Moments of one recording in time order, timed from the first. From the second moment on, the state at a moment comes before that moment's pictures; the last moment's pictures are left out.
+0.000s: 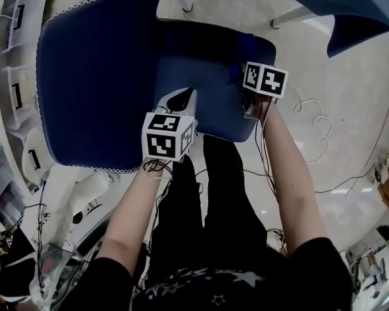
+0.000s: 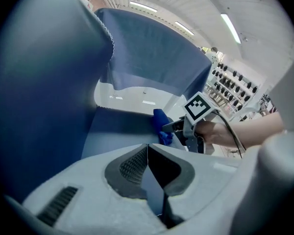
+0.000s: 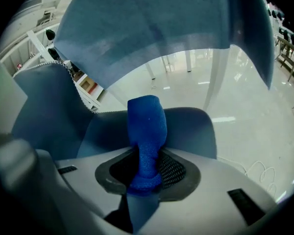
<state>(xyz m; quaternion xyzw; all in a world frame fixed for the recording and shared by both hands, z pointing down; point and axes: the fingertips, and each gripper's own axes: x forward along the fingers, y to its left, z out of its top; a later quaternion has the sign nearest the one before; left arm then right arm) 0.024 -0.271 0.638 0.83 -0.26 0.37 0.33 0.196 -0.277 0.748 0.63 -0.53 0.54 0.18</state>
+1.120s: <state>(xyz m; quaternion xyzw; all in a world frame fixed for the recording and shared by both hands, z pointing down) -0.014 -0.244 0.637 0.82 -0.28 0.37 0.35 0.212 -0.215 0.718 0.69 -0.46 0.54 0.14</state>
